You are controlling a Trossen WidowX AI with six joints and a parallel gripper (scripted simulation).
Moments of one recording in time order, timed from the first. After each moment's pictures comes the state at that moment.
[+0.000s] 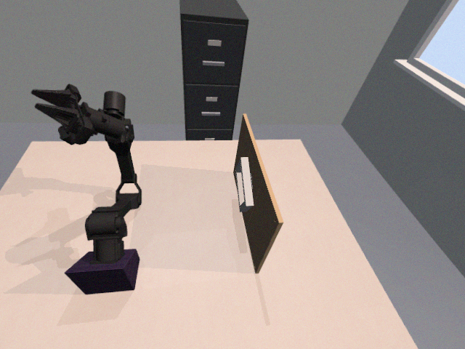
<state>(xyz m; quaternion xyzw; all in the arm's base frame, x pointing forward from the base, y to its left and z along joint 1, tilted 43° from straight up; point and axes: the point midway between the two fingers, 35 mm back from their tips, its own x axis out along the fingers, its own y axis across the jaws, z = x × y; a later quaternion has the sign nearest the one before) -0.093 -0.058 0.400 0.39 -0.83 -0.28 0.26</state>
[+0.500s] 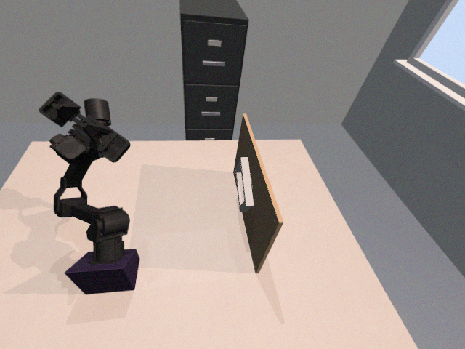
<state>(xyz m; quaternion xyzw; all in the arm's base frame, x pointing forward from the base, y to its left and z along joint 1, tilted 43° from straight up) 0.015 -0.133 0.350 0.72 -0.61 -0.15 0.29</state>
